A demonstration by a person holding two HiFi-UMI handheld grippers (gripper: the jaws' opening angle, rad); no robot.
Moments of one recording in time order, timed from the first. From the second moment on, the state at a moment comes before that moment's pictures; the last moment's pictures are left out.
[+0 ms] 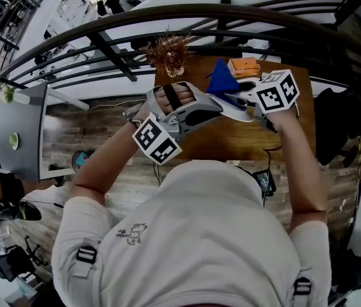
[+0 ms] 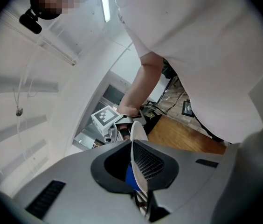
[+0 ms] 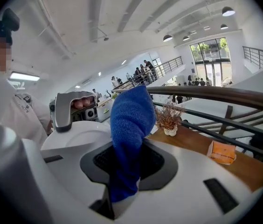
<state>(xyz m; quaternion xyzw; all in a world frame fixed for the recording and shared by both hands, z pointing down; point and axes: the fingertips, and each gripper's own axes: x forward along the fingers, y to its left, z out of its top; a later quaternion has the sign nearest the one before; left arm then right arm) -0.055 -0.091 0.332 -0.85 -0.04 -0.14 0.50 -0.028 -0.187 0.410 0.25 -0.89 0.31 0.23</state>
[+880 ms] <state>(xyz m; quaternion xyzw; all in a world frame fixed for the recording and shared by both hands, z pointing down) -0.082 -0.132 0.335 -0.85 0.00 -0.17 0.50 -0.024 -0.164 0.356 0.25 -0.90 0.30 0.17</state>
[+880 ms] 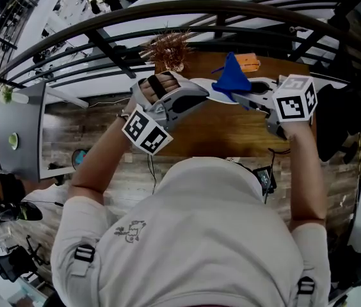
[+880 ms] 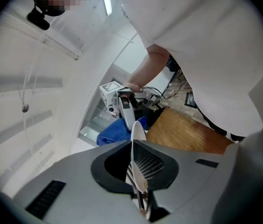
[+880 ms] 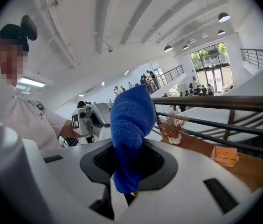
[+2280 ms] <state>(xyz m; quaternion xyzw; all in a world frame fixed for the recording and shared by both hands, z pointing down) -0.073 -0.123 0.341 -0.81 -0.02 -0.18 0.55 -0.039 -0.174 0.356 0.27 -0.90 0.28 0.19</state>
